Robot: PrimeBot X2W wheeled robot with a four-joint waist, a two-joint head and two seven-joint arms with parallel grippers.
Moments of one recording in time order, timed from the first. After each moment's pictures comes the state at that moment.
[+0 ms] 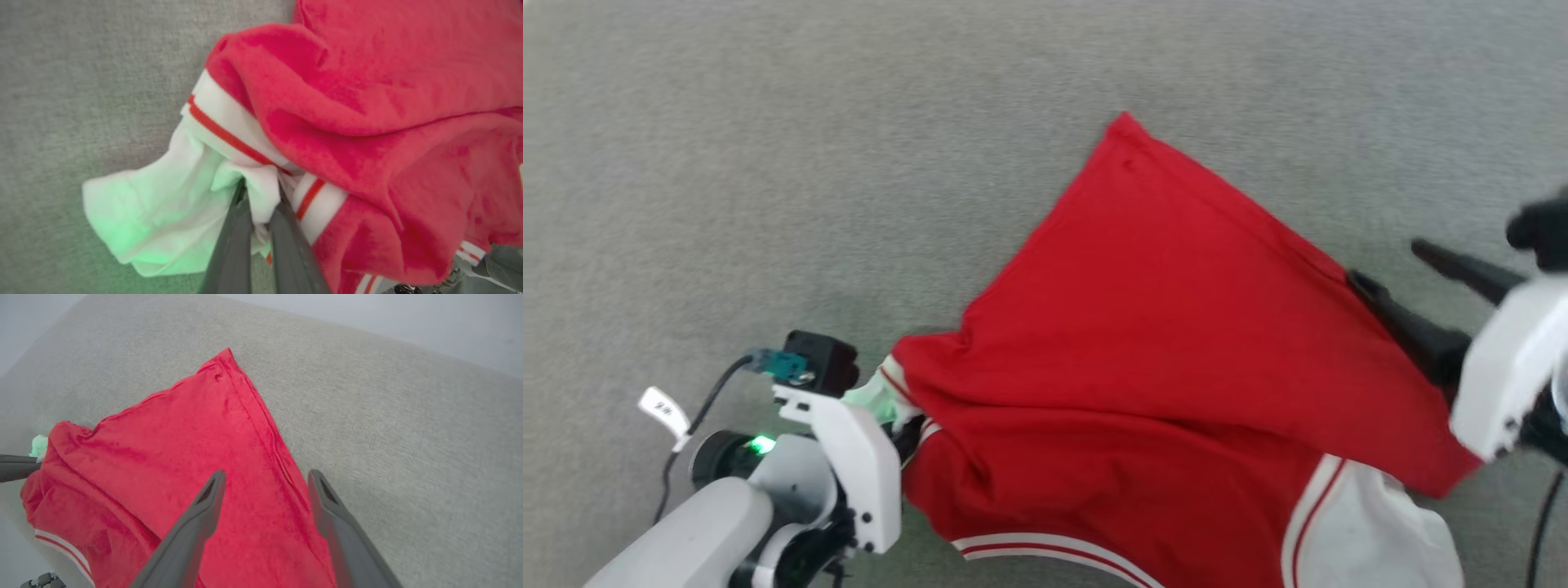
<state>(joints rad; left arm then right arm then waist) -0.41 0.67 -0.79 -0.01 -1.02 0.24 0.40 -0.29 -0.44 0.04 -0.38 0.62 0.13 0.89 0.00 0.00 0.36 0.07</state>
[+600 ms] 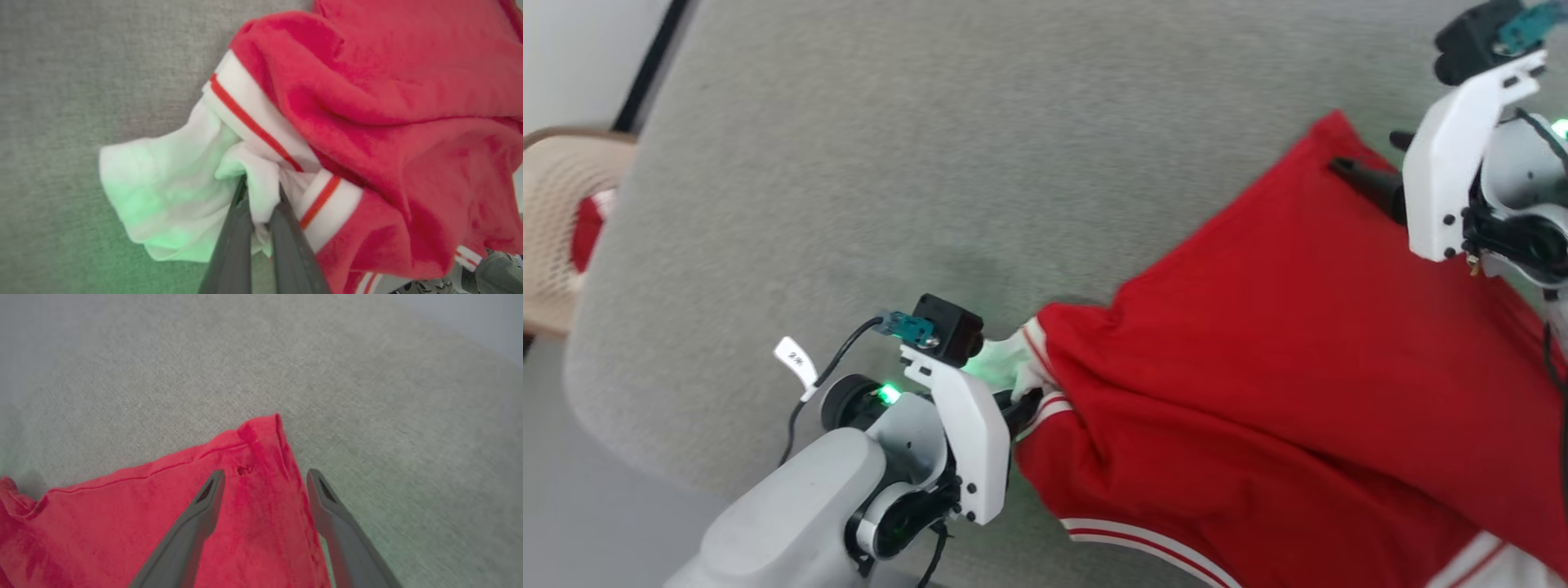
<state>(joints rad) -0.56 0.45 -0.89 0.17 -0.98 0.09 0.39 -0.86 -0.51 0.41 0.34 0.70 0.13 0.80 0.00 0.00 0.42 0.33</state>
